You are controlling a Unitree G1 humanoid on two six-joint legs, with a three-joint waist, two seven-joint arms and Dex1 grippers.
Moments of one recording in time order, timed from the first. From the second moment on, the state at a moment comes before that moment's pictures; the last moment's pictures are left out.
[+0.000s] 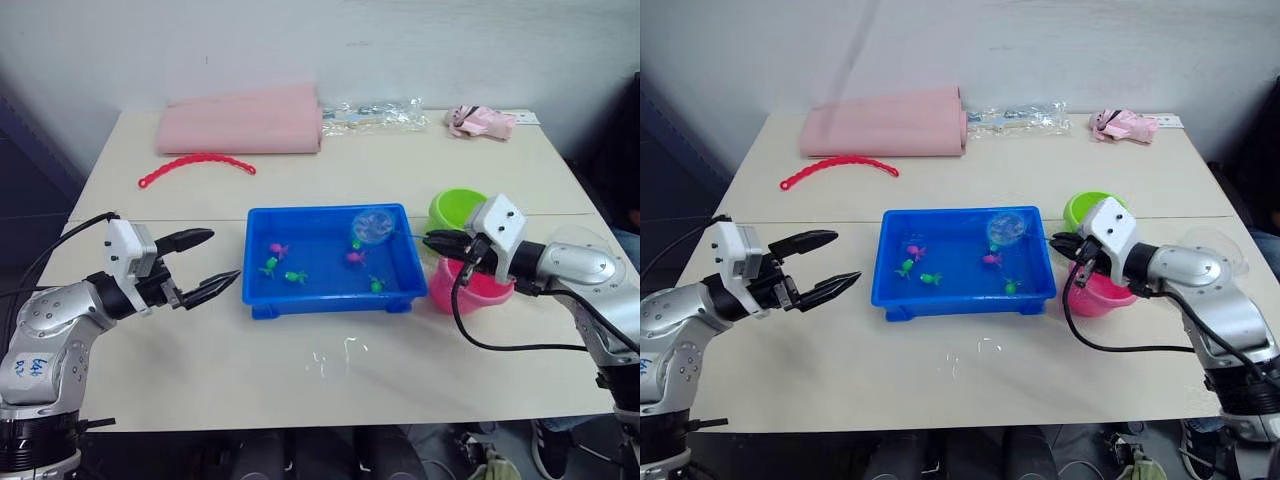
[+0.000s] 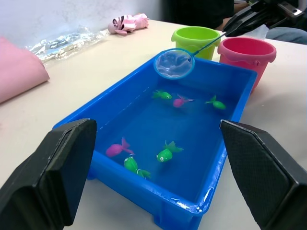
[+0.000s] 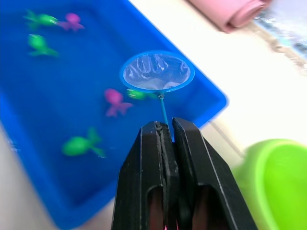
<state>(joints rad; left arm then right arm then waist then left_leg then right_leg) -0.15 0.68 0.35 -0.24 -0.53 0.35 -0.92 -0.39 -0.88 0.03 -0.17 0.41 0.39 0.78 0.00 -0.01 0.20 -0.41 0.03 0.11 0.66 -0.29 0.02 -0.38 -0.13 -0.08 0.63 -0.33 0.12</state>
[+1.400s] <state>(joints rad) -0.19 0.67 0.30 -0.26 -0.53 0.36 -0.90 -0.44 -0.79 0.17 -0.21 0.12 0.50 0.97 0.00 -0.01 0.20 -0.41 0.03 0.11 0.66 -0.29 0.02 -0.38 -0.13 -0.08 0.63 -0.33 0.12</state>
